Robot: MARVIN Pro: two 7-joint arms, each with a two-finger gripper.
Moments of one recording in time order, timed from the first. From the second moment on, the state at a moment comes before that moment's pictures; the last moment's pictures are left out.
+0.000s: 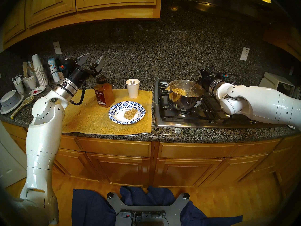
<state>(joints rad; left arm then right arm) 1.35 -1.11 -1.78 -1.69 -0.59 -0.02 -0.56 0.16 -0.50 -0.50 -1.68 2.61 -0.56 -0.10</state>
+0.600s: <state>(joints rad) 1.35 -1.11 -1.78 -1.69 -0.59 -0.02 -0.56 0.19 -0.46 -0.48 -1.67 2.61 -0.56 -0.07</state>
